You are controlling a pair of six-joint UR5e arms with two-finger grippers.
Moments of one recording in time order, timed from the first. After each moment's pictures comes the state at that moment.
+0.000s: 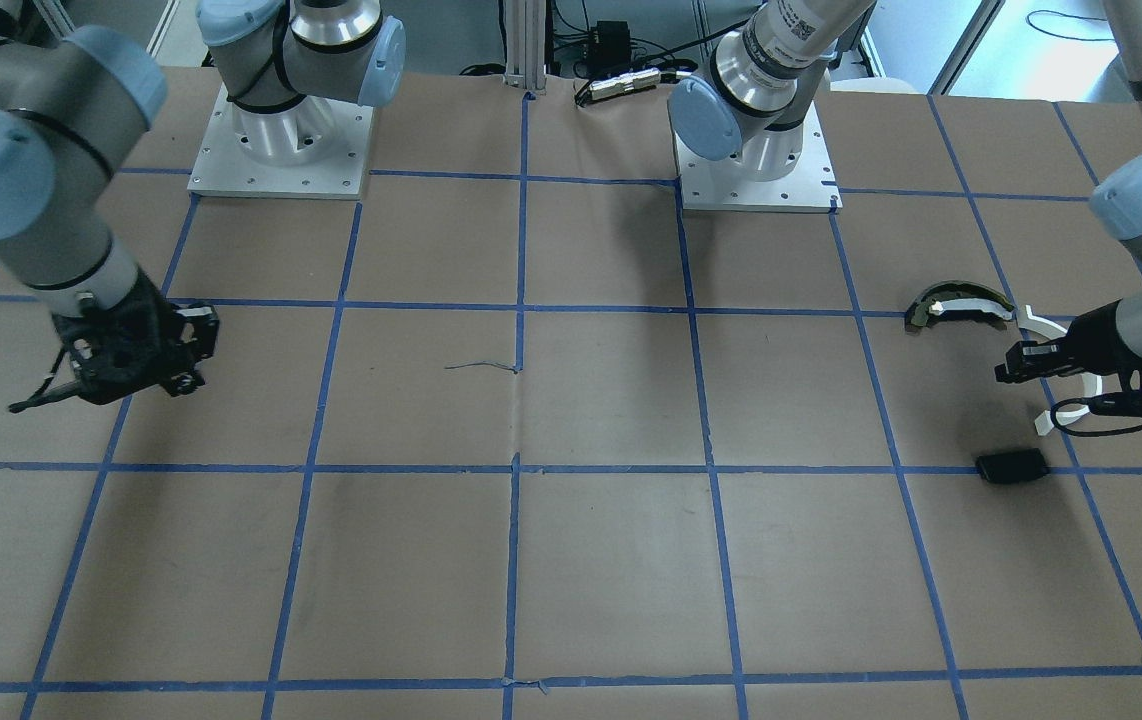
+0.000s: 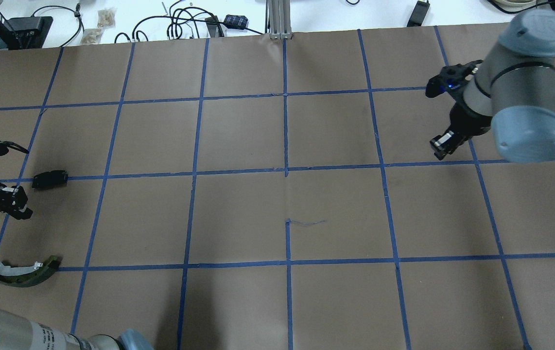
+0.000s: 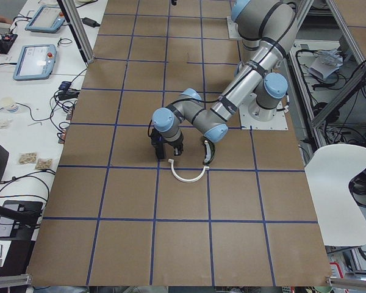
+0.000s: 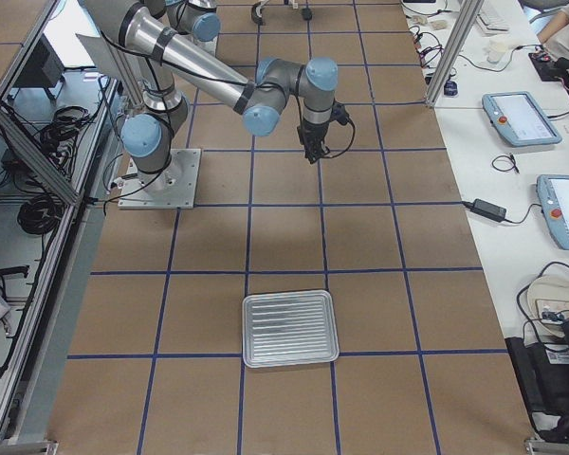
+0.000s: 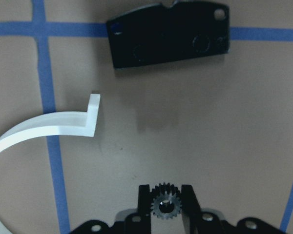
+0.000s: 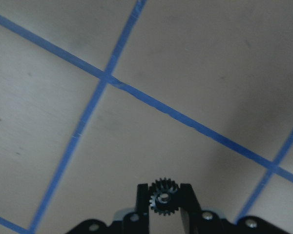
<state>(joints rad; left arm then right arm) -0.80 -1.95 -1.83 -1.20 1.63 0.75 1.45 -1.45 1.92 -2.03 -1.58 -0.58</state>
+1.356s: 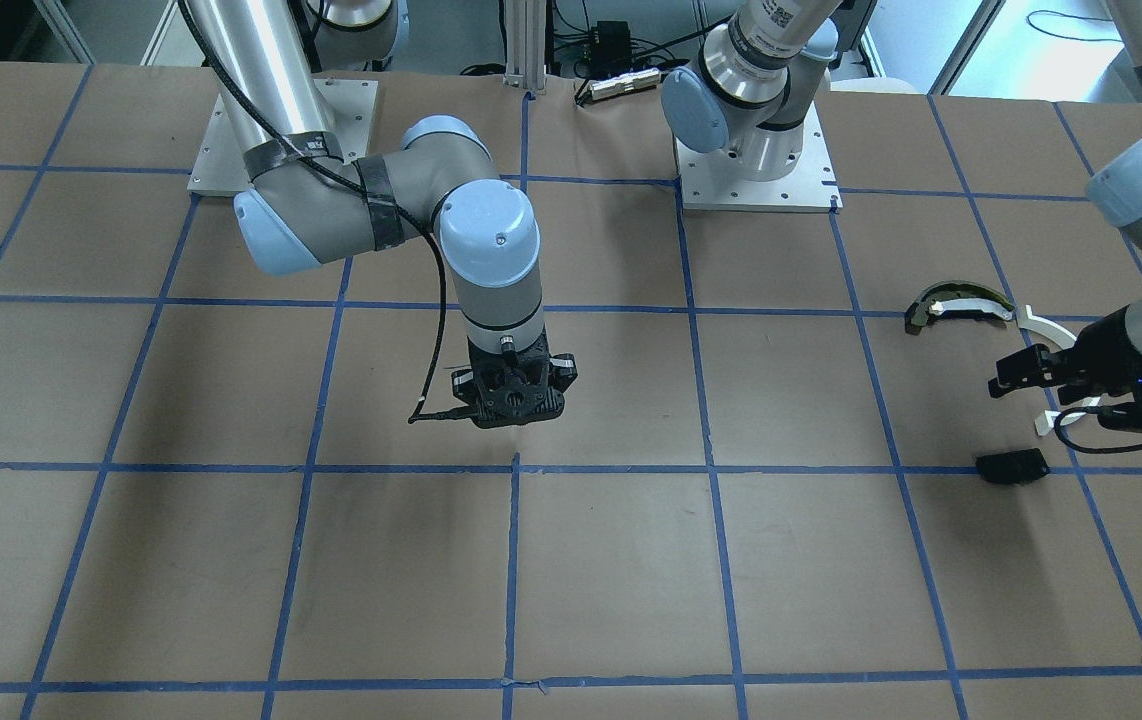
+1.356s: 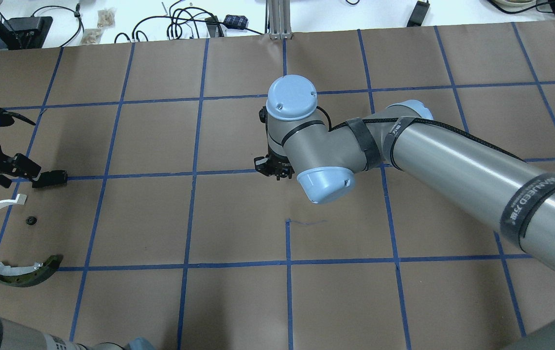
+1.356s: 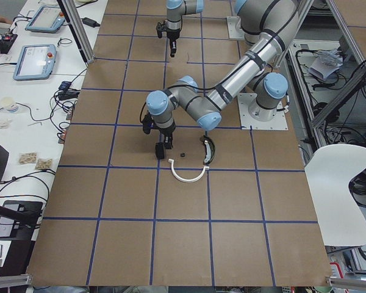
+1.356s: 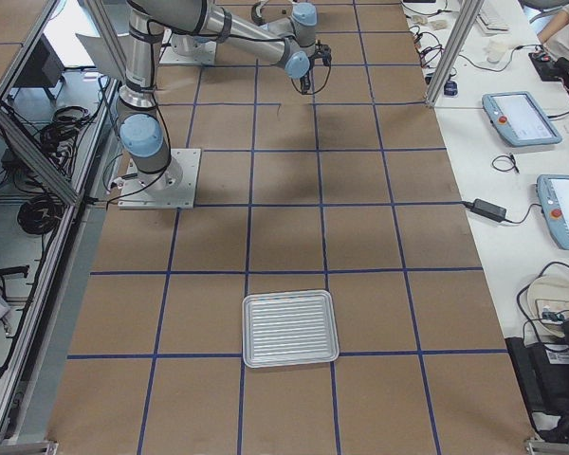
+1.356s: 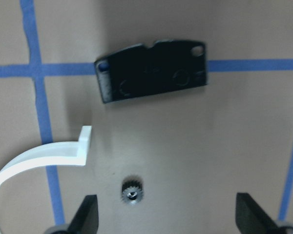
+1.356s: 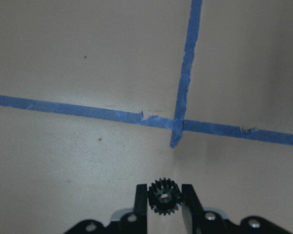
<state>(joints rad) -0.95 -1.88 -1.75 -1.22 1.59 0.71 1.97 -1.15 1.77 -2.28 -1.52 0.26</state>
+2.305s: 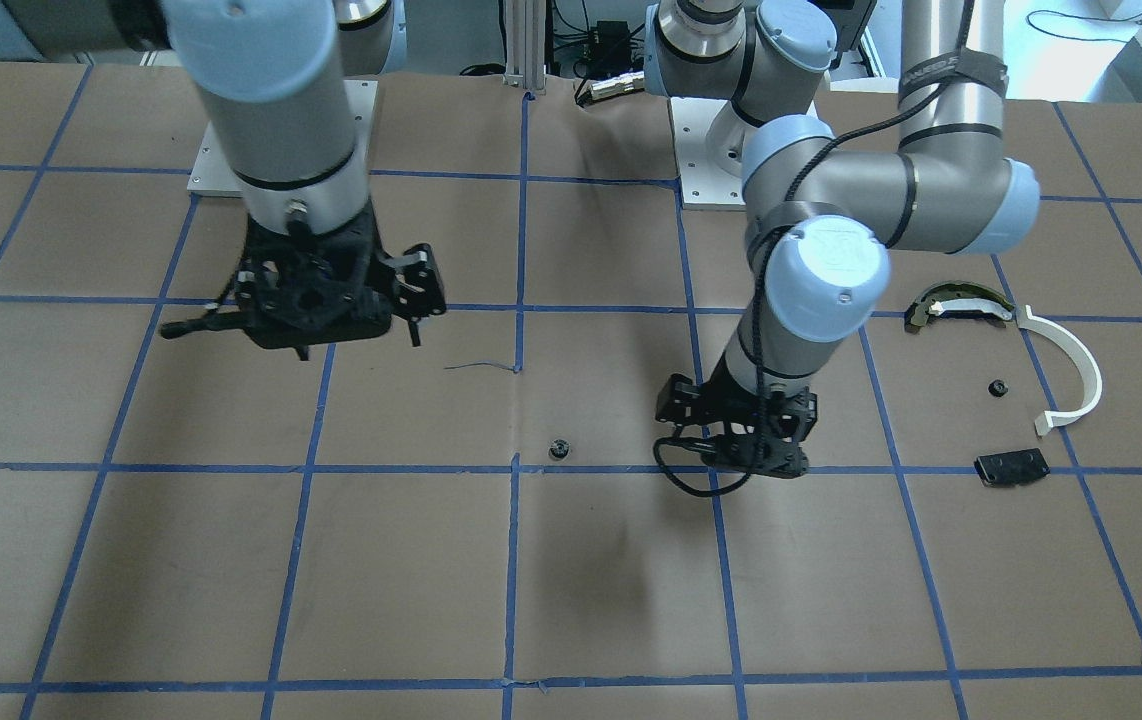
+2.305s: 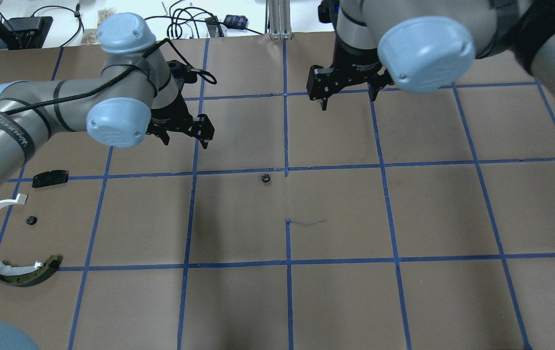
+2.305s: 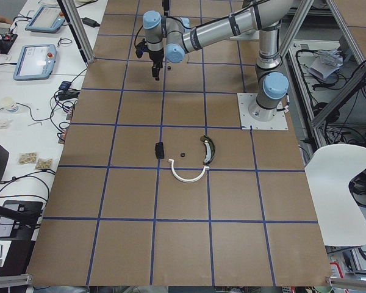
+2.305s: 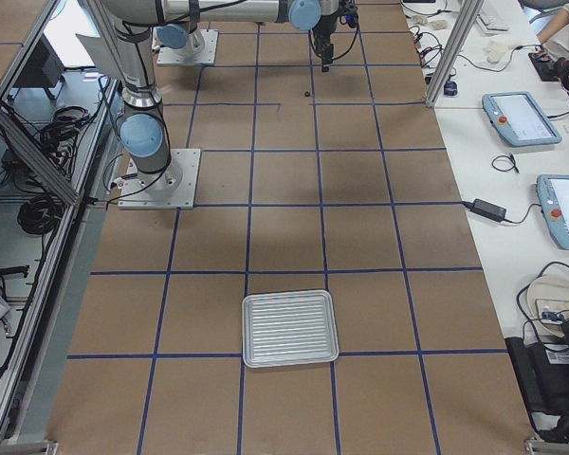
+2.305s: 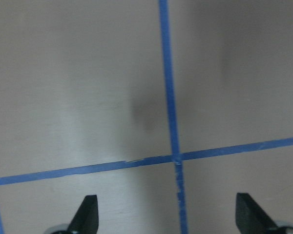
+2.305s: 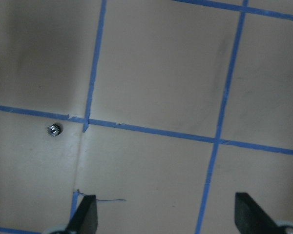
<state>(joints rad) -1.65 -1.89 -1.73 -1.12 1.57 0.10 1.74 -1.39 1.45 -1.68 -1.58 0.01</state>
